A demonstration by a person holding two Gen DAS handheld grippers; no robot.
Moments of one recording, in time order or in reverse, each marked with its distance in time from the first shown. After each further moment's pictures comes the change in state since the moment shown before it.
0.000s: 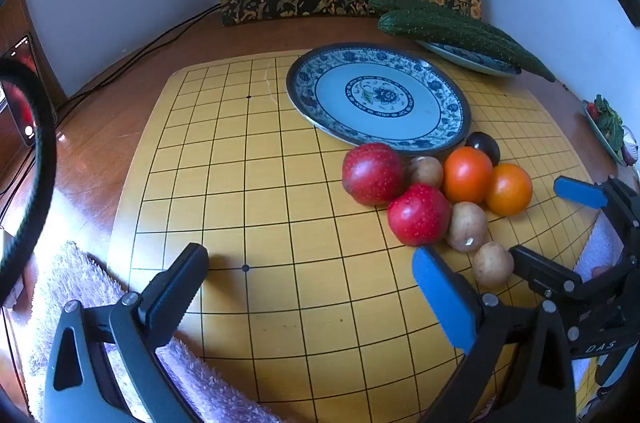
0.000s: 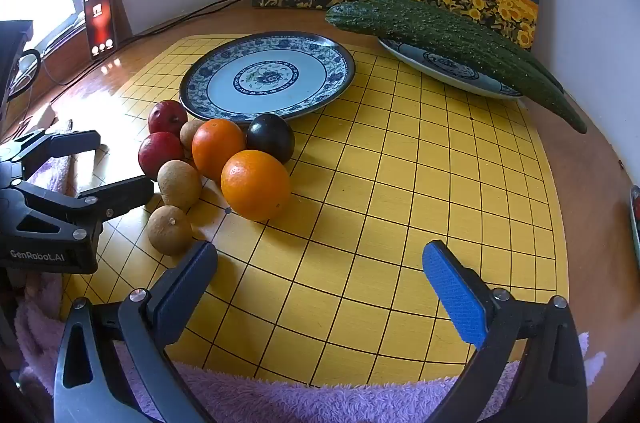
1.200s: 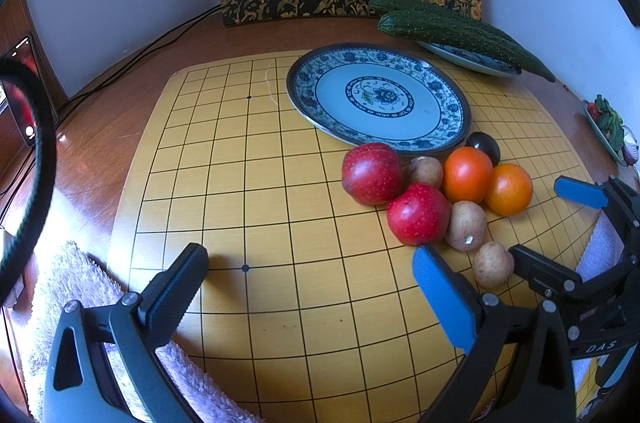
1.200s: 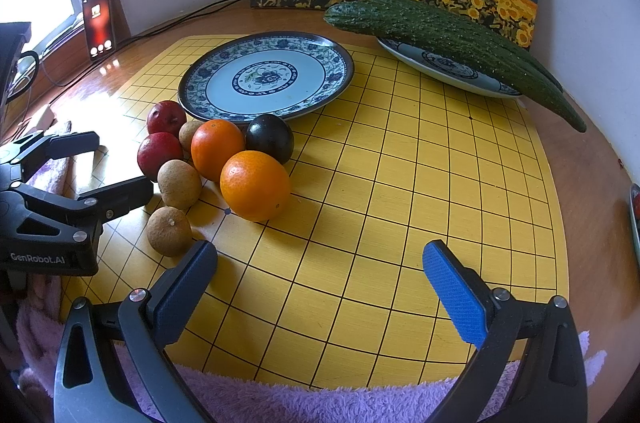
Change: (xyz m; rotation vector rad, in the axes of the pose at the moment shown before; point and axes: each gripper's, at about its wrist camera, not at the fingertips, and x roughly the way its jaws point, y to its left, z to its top) left arm 0.000 0.000 0.000 0.002 -0.002 0.002; right arm 0.000 0.000 0.000 0.000 -0.002 -0.002
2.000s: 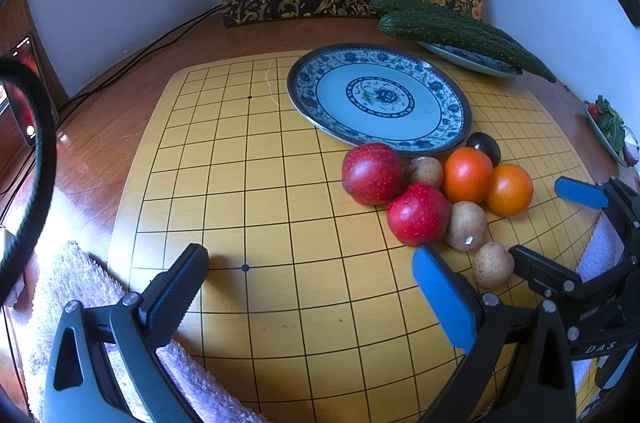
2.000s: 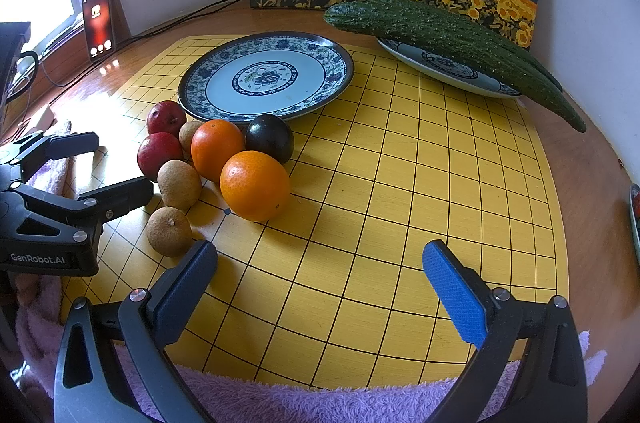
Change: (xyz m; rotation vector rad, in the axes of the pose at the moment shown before) left arm -0.001 -0.001 0.001 -0.002 0.002 0.004; right arm 0.000 -0.001 -0.001 0.001 0.001 0.000
